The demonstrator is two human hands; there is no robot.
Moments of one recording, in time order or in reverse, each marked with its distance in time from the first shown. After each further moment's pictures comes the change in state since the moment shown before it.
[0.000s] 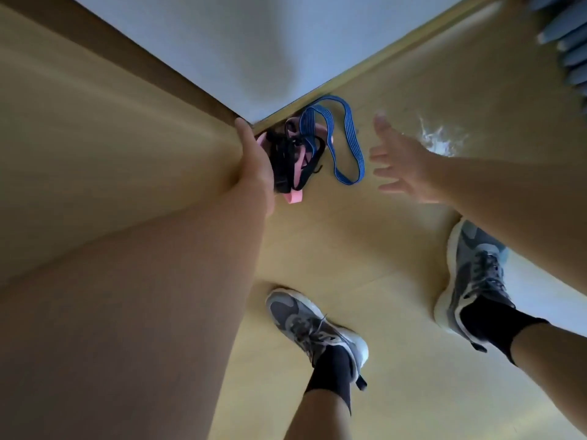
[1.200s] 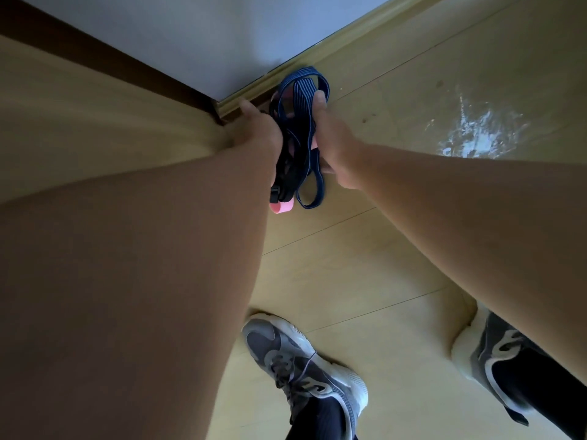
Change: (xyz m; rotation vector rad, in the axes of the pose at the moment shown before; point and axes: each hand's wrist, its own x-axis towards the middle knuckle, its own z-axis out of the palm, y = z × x) left_hand 0.141 -0.010 0.045 0.183 0.270 -0.071; right_hand 0.175 0.002 0.083 0.075 -0.048 -0.070
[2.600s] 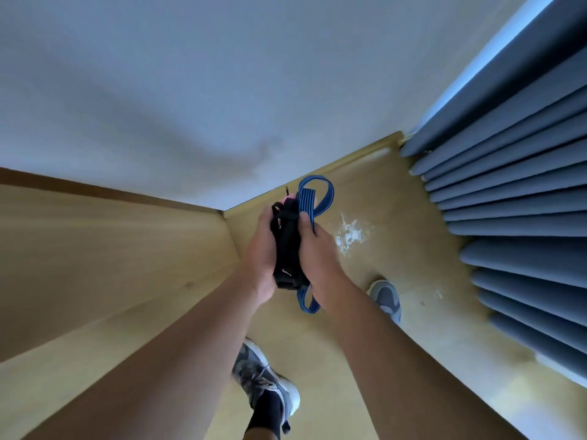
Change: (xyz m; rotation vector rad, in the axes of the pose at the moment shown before) left_hand -0.370 0.050 -0.026 -0.328 -0.502 0.120; right_hand -0.353 -0.104 -0.077 0.176 0.235 -0.144
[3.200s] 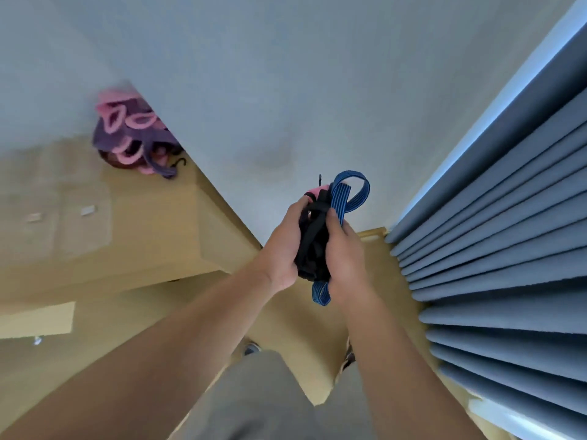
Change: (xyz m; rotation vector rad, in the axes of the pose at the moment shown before) left_hand -0.397 0.135 0.059 -0.035 -0.190 0.331; right_hand -0.361 -0.197 -0.029 0.184 -0.076 -0.357
